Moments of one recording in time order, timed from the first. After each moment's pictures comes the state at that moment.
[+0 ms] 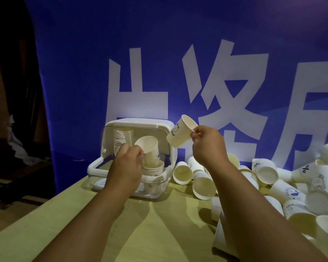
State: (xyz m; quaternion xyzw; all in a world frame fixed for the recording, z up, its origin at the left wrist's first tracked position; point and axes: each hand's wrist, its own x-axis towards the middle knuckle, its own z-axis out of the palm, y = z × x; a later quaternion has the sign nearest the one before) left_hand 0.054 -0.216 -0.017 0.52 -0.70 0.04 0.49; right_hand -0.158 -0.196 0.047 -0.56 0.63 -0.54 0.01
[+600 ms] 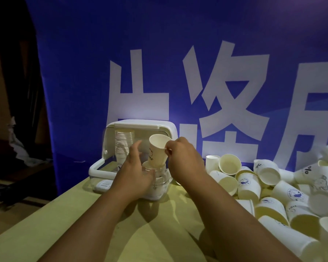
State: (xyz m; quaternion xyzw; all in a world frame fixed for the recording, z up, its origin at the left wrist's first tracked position) left_hand 0.050 -0.214 -0.024 0.50 -0.73 -0.13 0.45; right_hand -0.105 -0.190 0.022 -0.69 0.62 -0.36 -0.10
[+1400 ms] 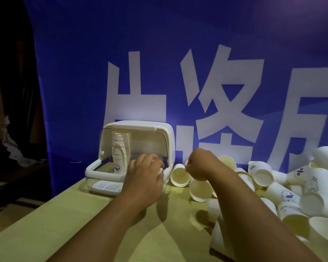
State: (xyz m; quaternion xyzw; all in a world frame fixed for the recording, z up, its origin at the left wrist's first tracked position) left_hand 0.016 -0.196 -0.026 0.49 -0.79 0.12 0.34; right_hand -0.160 -0.183 0.037 -0.65 0.73 -0.20 0.02
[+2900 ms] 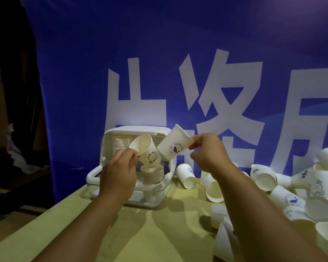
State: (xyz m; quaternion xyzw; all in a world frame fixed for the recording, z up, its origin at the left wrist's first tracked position) left_hand 0.064 -0.219 -0.017 0.47 -0.69 0.09 0.54; right_hand -0.164 -0.174 0.061 -0.60 0.63 -0.49 0.08
